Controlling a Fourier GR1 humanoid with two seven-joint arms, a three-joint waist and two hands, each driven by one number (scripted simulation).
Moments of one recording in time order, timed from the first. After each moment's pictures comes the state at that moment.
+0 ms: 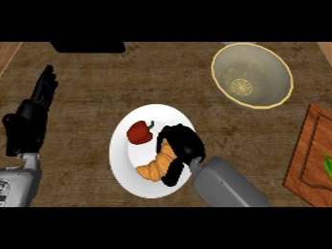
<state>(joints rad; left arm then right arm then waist) -0.21 0.25 0.03 -1.58 -0.14 0.14 0.15 -0.53 -0.02 0.66 -1.04 0.49 0.01 0.38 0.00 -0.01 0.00</state>
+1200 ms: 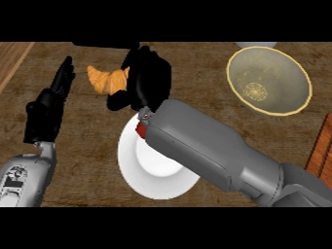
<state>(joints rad) -0.30 0.21 -0.01 -1.53 -0.16 0.12 0.17 -1.19 -0.01 0.79 -0.93 0.51 -0.60 1.07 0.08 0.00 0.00</state>
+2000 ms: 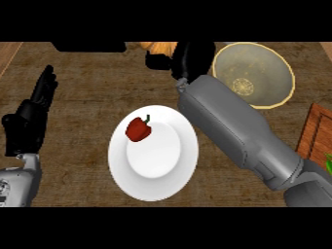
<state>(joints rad) -0.21 0.23 0.04 -1.59 -0.15 0.12 0.15 -1.17 -0.08 0.60 -0.74 0.70 -0.81 1.04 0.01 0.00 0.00</state>
